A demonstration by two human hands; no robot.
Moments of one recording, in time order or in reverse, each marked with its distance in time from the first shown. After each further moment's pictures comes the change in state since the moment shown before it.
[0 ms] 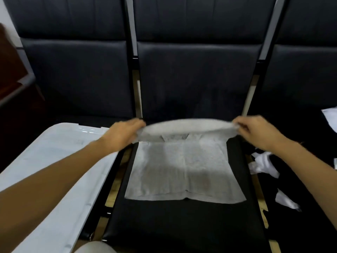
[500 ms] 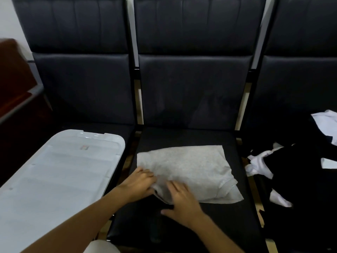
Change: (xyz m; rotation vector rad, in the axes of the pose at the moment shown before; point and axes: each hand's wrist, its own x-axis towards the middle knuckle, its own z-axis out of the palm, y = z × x) left_hand -0.063 0.070 0.086 0.166 -0.363 0.100; right_hand -0.100 -0.163 0.189 0.175 -0.347 -0.020
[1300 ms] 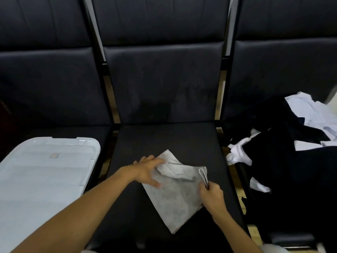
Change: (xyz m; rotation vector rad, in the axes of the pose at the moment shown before) left_hand 0.095 0.032 -0.030 -0.440 -0.394 -0.165; right_hand -0.053 0.090 -0.039 0.768 0.433 0.797
